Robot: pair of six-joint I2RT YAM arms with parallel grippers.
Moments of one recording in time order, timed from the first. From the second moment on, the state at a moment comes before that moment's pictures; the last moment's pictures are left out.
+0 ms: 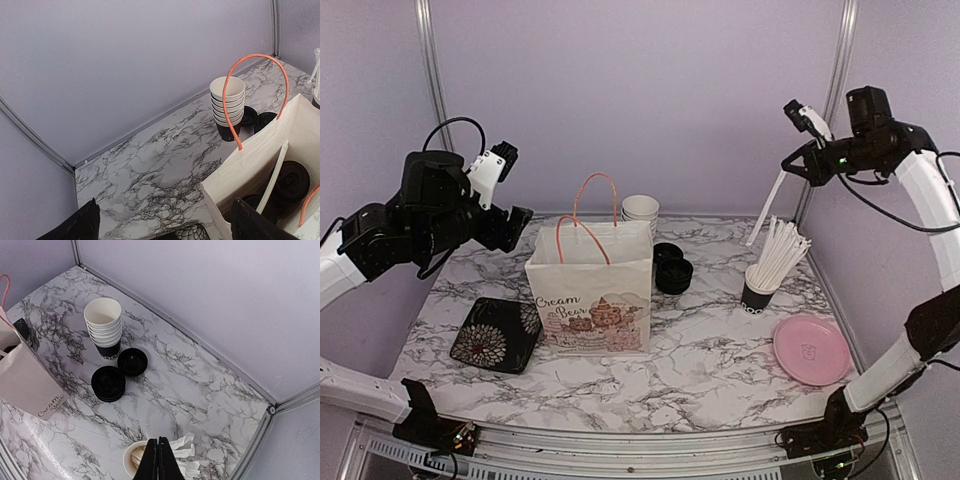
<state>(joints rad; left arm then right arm) -0.84 1.07 1.23 -0.57 -0.51 0.12 0.12 1.53 1.90 -1.07 -0.44 -0.45</state>
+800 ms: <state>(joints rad) -0.84 1.09 1.28 -0.57 -0.55 0.12 0.39 1.61 2.17 -0.99 -1.12 -0.43</state>
